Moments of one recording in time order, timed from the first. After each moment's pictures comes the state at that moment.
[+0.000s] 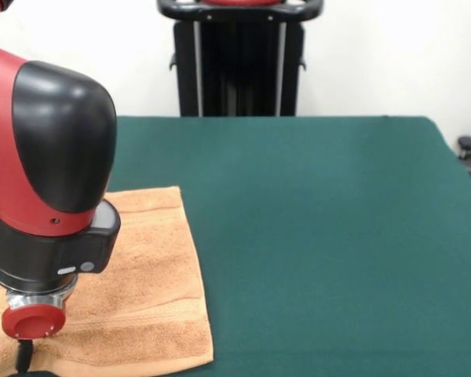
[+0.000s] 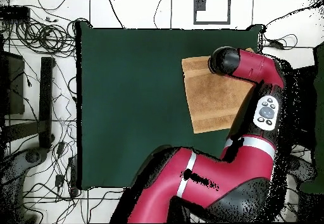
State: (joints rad) arm -0.30 0.00 -0.29 0.66 0.00 0.71 2.74
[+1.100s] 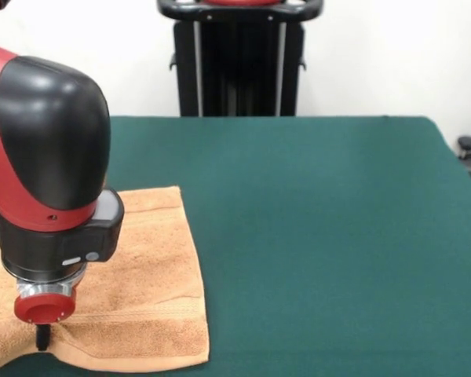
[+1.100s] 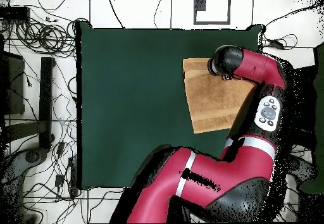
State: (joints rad) arm -0.29 0.00 -0.32 0.66 0.06 0.84 2.74
